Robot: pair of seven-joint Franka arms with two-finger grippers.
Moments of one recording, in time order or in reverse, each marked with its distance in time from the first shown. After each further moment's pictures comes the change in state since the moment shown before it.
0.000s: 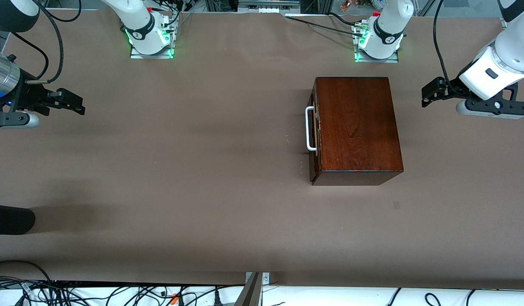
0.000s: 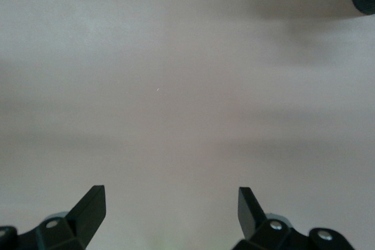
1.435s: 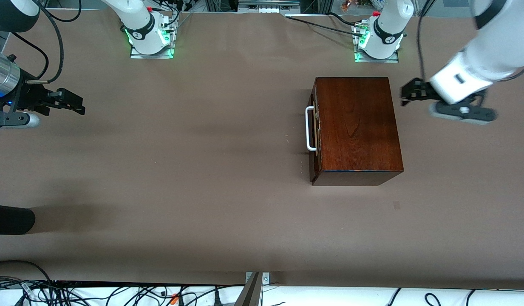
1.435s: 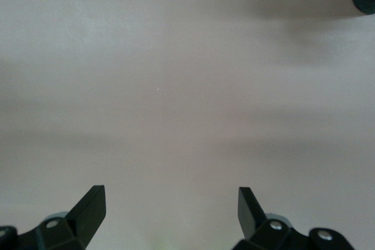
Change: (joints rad) left arm -0.075 0.072 -0.052 0.034 -0.021 -0.027 -0.002; right arm 0.000 0.000 0.000 0.000 0.000 0.000 0.000
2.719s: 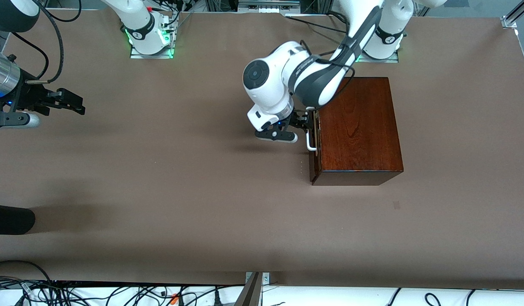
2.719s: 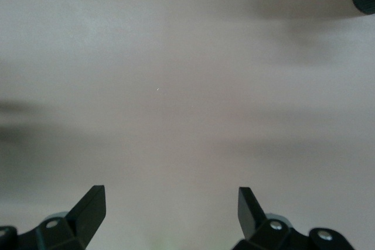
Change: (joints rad) left arm -0.562 0.596 -0.019 0.263 0.331 0.138 -0.671; right arm 0.000 0.000 0.000 0.000 0.000 0.000 0.000
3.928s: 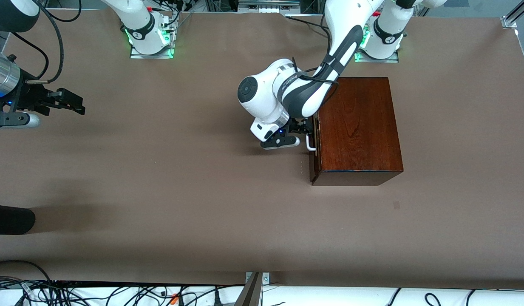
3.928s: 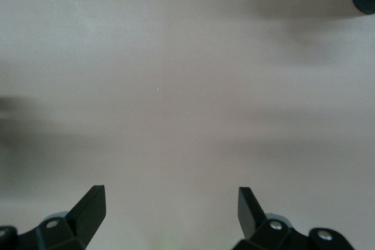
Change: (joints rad) left arm -0.023 0.076 0.005 -0.011 0.105 0.021 -0.262; right arm 0.000 0.000 0.000 0.000 0.000 0.000 0.000
